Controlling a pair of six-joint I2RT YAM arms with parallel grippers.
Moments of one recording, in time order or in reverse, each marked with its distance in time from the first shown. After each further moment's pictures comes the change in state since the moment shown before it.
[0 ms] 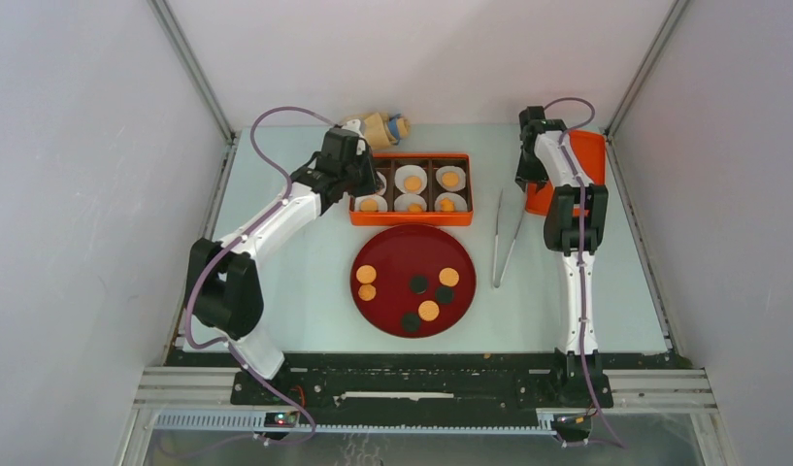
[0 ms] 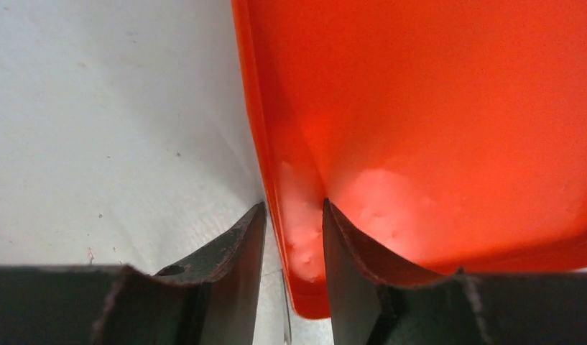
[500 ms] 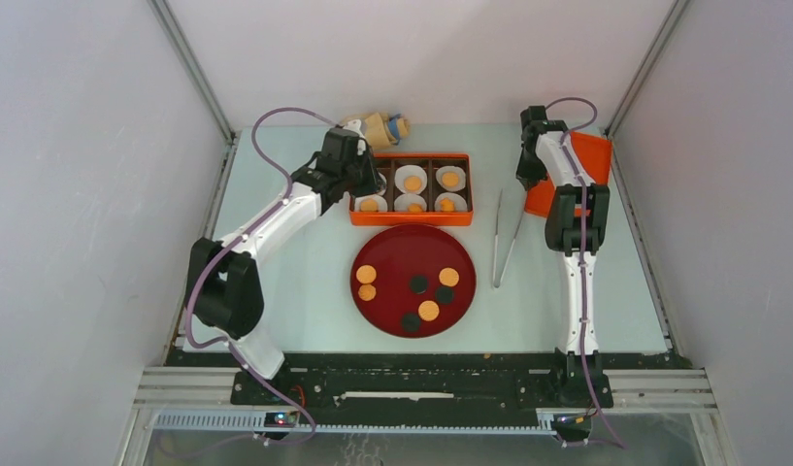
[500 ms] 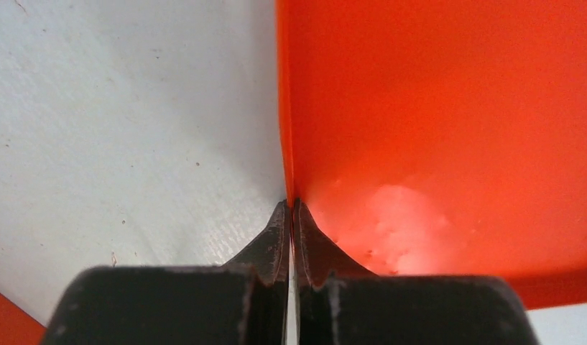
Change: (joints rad) left arm 0.000 0.002 0.000 0.006 0.025 -0.012; right arm -0.012 0.005 -0.018 0.043 -0.039 0.034
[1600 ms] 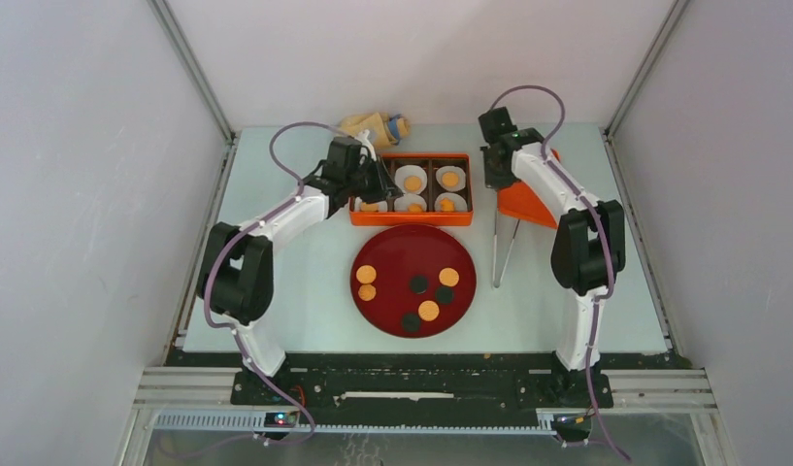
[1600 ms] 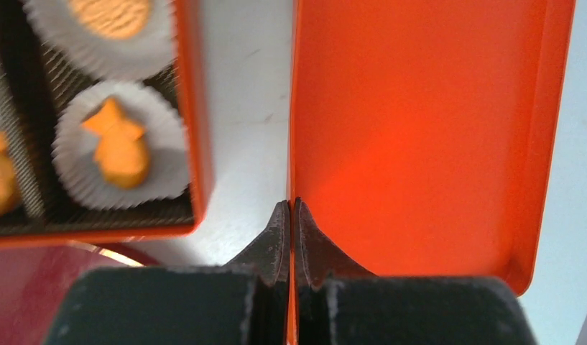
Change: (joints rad) left arm 0.023 0.108 -0.042 0.174 0.233 -0.060; right arm 0.242 -0.532 -0.540 0.181 0.051 -0.128
